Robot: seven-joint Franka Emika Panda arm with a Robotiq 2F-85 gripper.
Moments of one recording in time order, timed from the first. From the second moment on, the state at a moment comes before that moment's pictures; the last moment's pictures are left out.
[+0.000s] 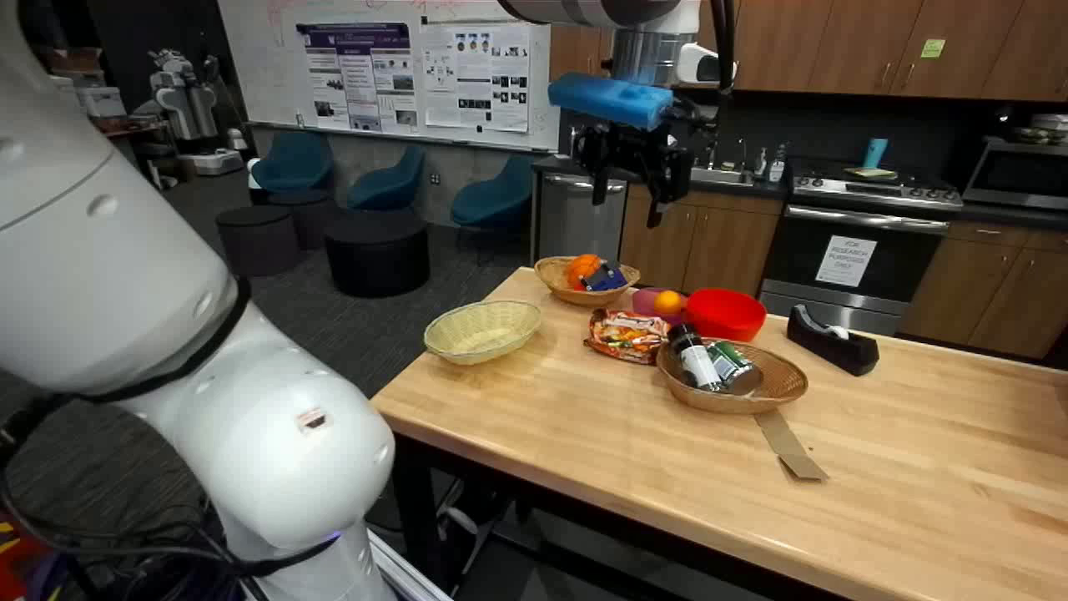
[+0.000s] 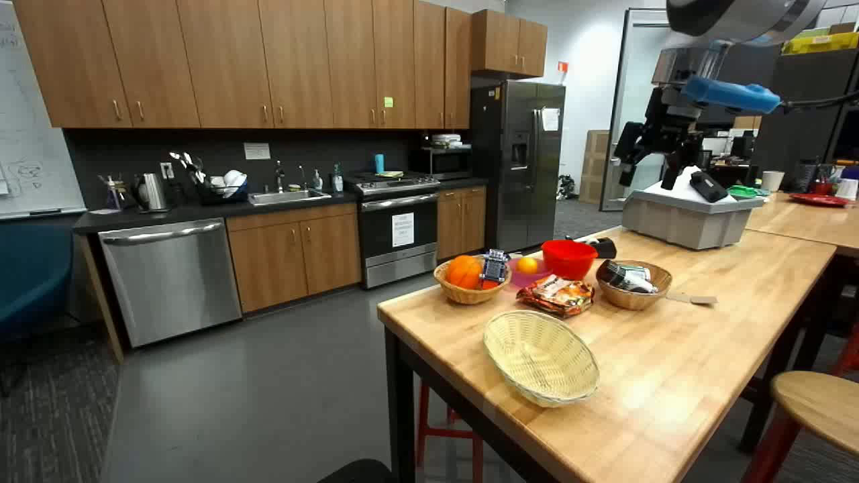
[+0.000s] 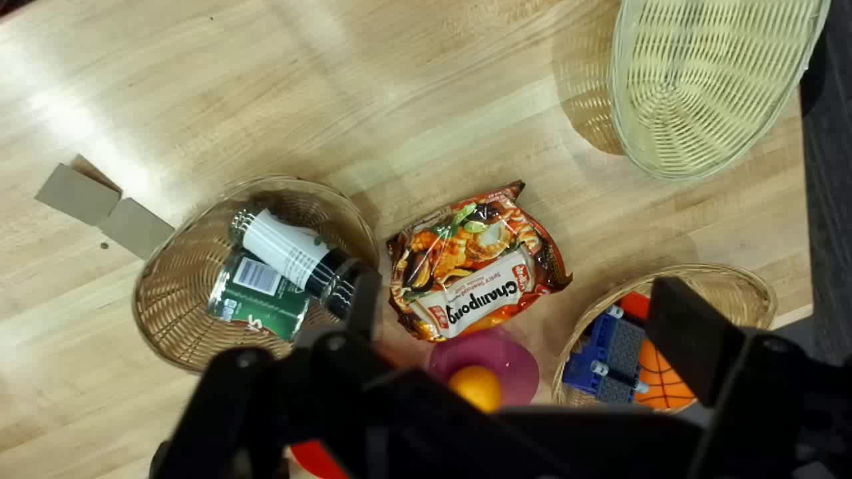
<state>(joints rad) -0.08 -0.41 -0.18 -2.16 0.04 1.87 -0.03</state>
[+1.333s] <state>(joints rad) -0.15 -0.38 -0.07 -2.10 -0.45 2.04 0.09</state>
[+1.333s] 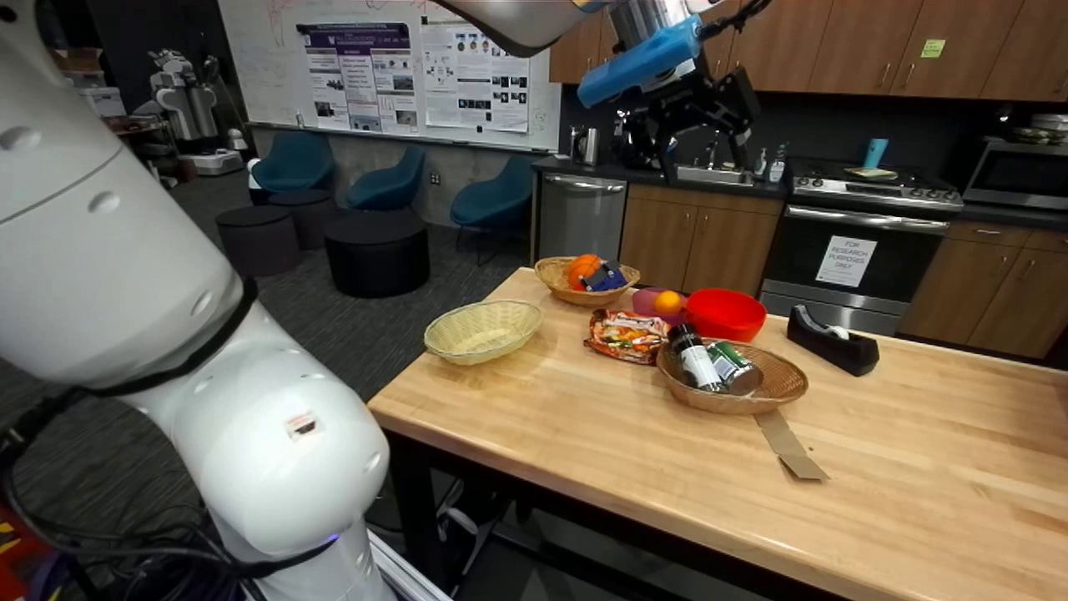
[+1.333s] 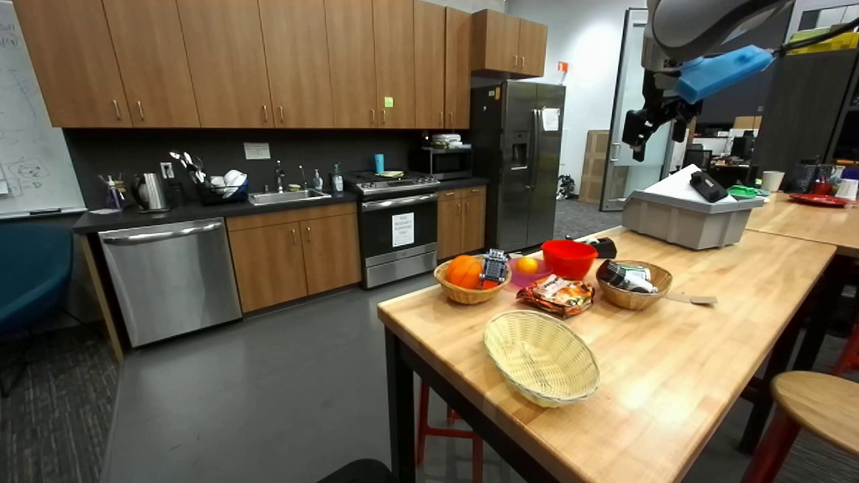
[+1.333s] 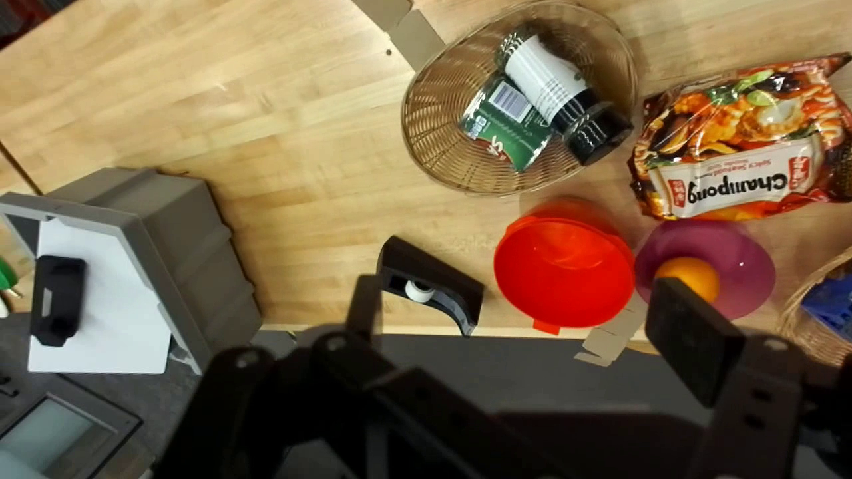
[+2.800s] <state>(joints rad) -0.25 -0.20 -0.21 -2.37 -0.37 2.37 0.12</state>
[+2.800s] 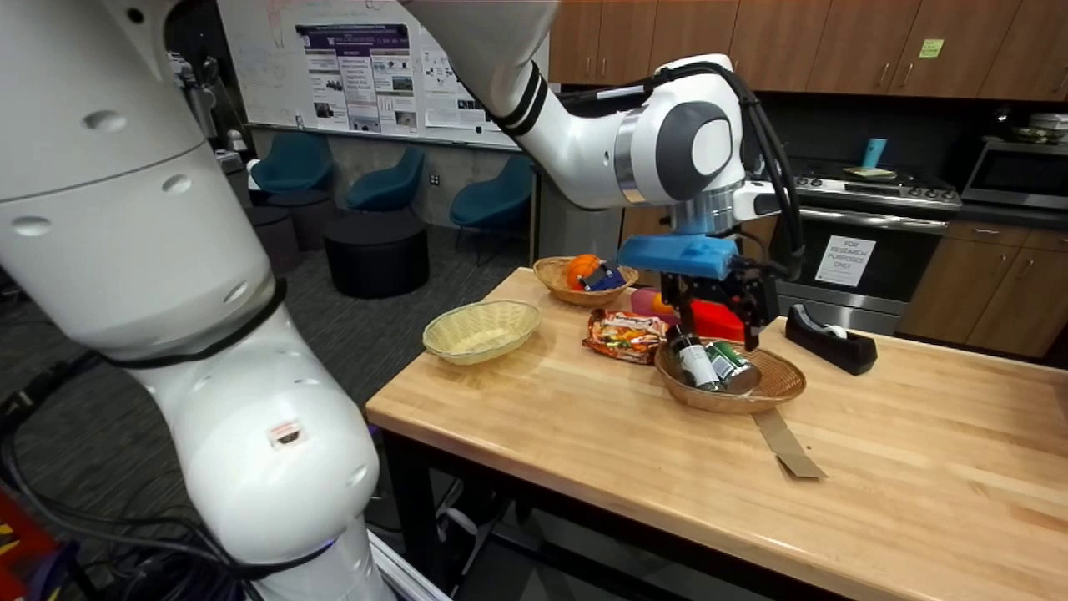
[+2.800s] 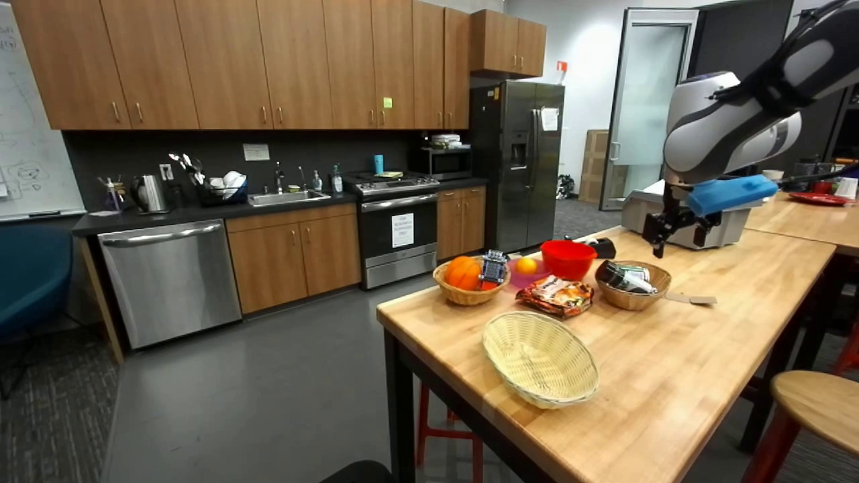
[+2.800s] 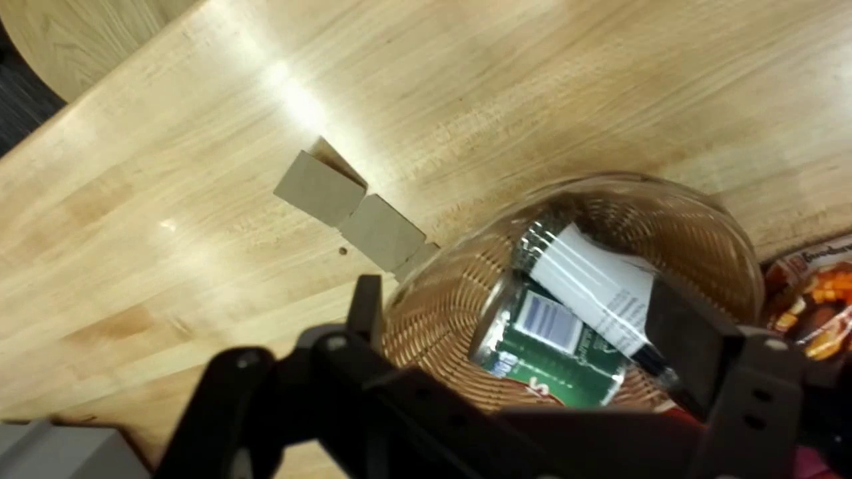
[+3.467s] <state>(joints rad) -0.13 -0.21 -0.04 -2.26 -0.32 2.23 0.25</state>
